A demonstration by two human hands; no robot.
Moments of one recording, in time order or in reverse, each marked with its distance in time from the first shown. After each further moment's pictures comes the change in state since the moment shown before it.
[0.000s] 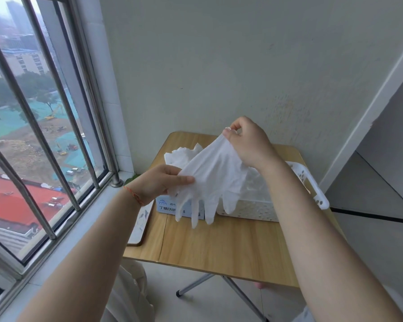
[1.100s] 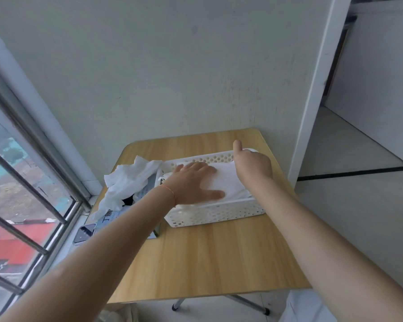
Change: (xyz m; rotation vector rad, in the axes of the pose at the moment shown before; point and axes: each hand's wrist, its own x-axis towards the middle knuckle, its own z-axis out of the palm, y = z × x) left_hand 0.133 0.030 0.155 1.304 -0.113 0.160; right_hand -0.003 0.178 -0.057 -0.942 -0.030 0.113
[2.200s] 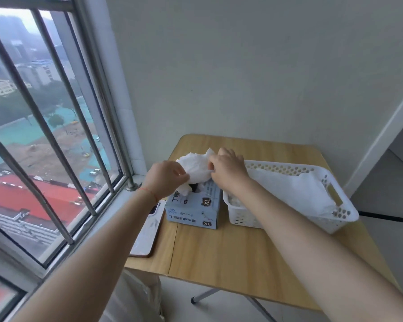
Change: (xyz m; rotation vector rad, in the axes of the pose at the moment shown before) left_hand -0.125 -0.158 -0.004 -0.419 0.433 -0.492; right_hand 0.017 -0.204 -0.015 0.246 -0.036 -0.378
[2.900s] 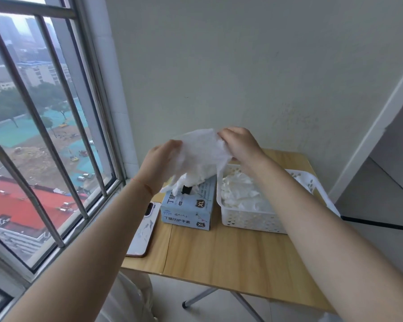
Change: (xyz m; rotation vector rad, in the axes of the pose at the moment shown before) left_hand -0.004 0.041 -0.032 -1.088 0.051 -0.220; right_hand -0.006 0.005 -0.086 1.113 0.140 0.295
